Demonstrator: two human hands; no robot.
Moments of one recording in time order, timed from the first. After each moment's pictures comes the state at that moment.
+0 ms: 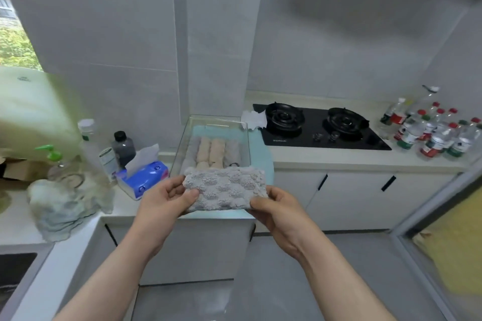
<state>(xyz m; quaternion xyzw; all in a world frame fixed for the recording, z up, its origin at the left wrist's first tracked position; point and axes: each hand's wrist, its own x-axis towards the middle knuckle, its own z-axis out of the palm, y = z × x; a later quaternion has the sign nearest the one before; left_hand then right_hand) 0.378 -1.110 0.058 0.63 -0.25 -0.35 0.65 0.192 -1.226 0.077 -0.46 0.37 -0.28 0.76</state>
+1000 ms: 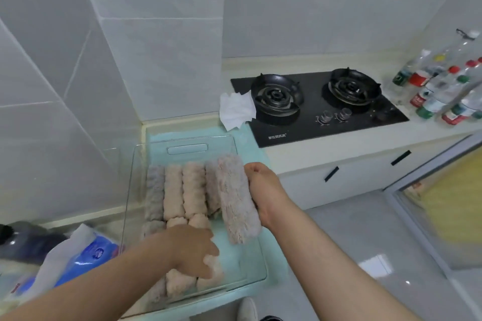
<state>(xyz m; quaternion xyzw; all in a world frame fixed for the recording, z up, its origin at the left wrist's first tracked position) 0.502 -1.400 -0.057 0.52 -0.73 -0.32 -0.29 0.360 -1.490 0.019 -0.41 0.58 -0.25 0.66</state>
